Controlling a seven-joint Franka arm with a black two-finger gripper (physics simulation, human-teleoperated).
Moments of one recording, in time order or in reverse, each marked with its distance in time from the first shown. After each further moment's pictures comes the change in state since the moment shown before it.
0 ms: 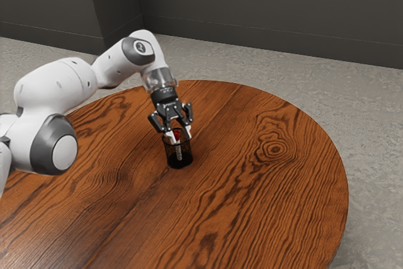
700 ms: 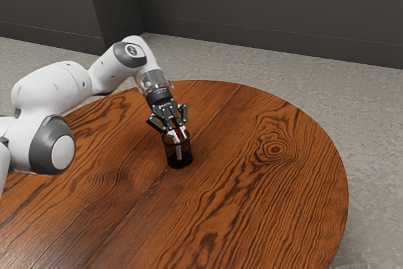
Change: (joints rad) arm 0.045 0.026 0.000 0.000 -0.097 -0.005 0.059
